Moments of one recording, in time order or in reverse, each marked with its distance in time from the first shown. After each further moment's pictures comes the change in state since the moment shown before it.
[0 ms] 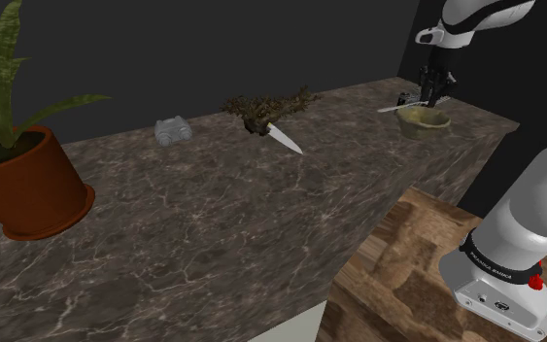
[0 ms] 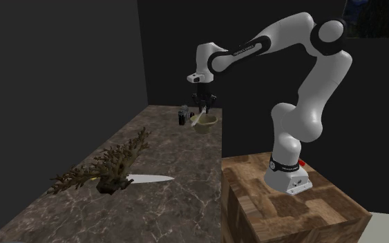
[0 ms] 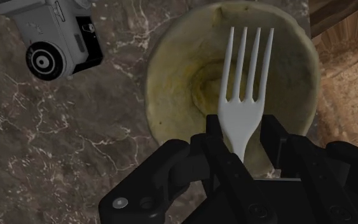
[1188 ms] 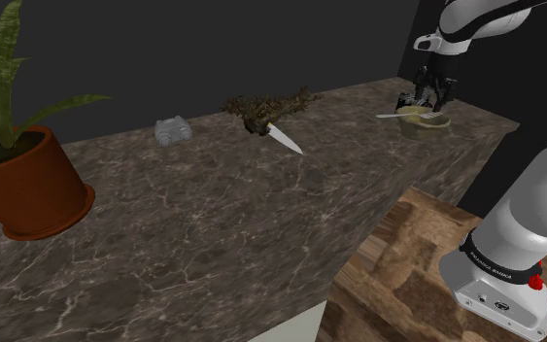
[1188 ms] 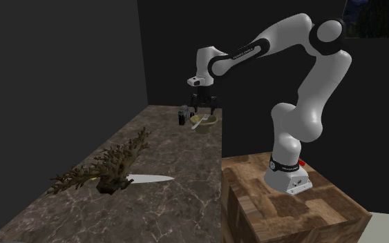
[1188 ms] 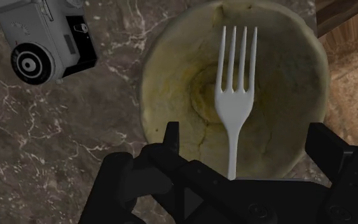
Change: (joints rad) arm -0.002 0.011 -0.010 -0.034 -0.005 0.046 0.000
